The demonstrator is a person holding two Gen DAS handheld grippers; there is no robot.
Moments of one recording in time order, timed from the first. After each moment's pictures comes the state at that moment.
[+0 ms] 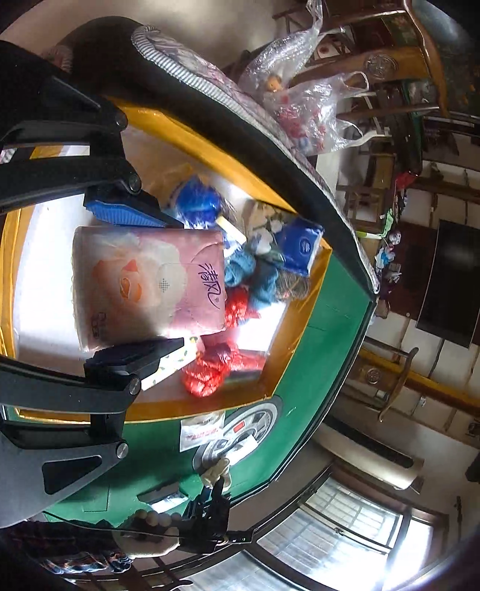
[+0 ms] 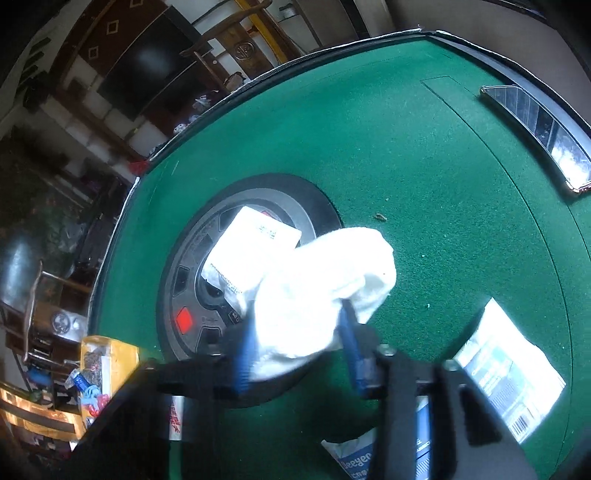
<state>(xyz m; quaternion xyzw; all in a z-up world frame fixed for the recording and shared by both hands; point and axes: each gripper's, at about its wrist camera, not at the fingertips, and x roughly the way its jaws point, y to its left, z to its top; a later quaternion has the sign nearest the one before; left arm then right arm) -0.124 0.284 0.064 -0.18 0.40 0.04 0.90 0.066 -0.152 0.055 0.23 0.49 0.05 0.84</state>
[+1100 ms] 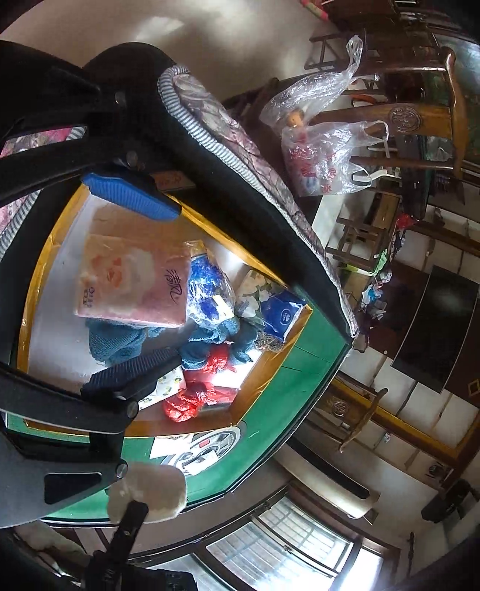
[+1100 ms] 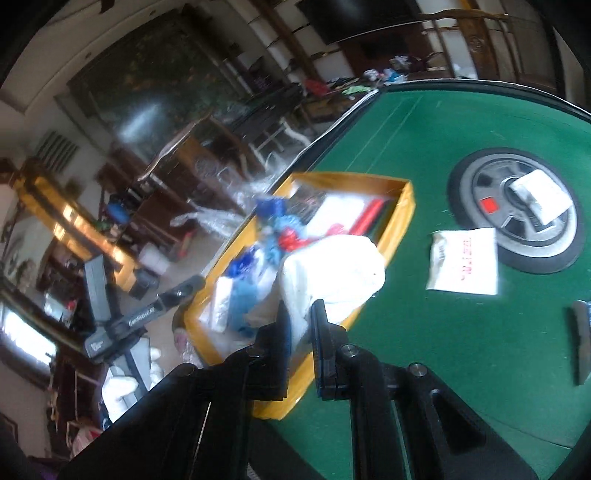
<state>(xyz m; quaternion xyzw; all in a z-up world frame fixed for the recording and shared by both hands) -0.158 0.335 0.068 -0.24 0.37 0.09 0.89 -0.075 0.058 0.129 0.09 0.47 0.38 0.79</state>
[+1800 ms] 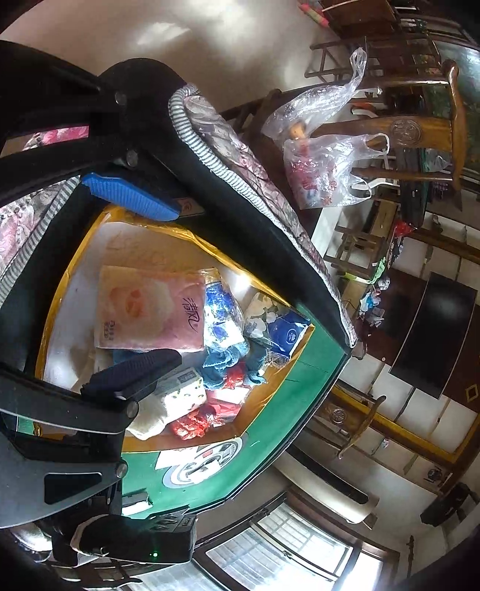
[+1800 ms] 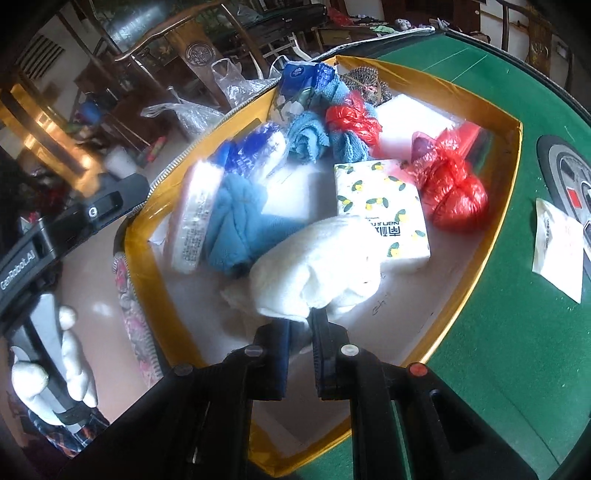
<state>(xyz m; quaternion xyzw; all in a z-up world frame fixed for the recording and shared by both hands) -0.174 0.346 0.058 -0.24 0.37 0.10 0.89 -0.095 0.188 0.033 -0.08 0.56 0.37 0.74</state>
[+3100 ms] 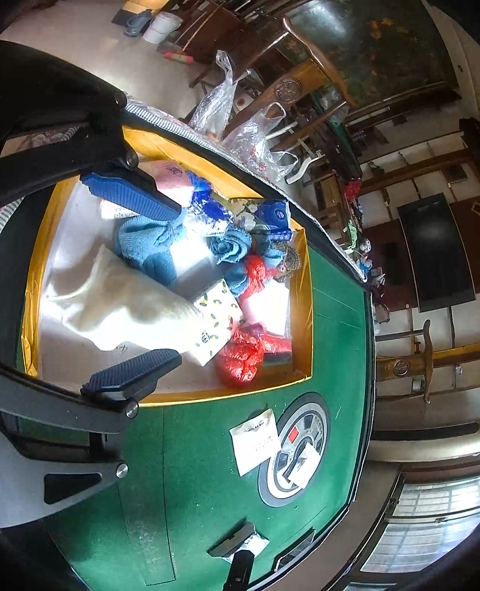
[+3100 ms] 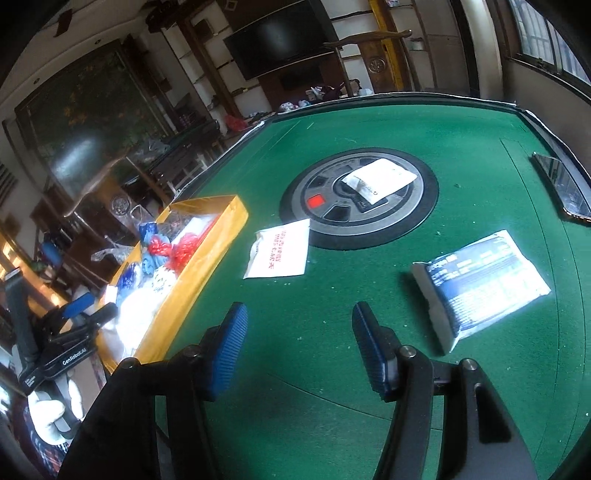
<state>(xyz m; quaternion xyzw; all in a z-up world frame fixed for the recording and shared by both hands) -0.136 0.172 0.080 0.05 0.40 0.12 0.91 -0.077 -0.083 0.097 0.09 0.43 0.22 0.87</state>
